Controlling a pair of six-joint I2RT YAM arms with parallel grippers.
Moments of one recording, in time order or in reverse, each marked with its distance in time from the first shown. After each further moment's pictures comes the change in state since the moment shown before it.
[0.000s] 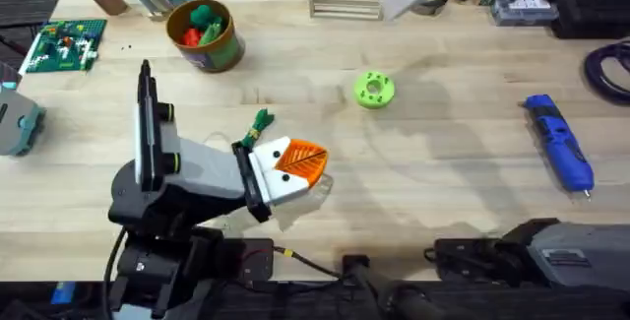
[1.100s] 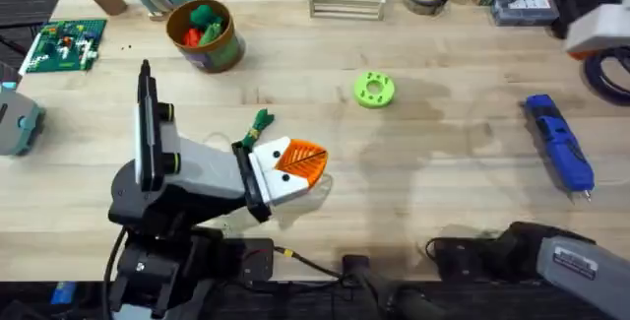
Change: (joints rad) left arm 0.000 0.000 0.000 0.000 0.000 0.000; right arm -0.696 -0.316 -0.343 -0.070 0.138 0.011
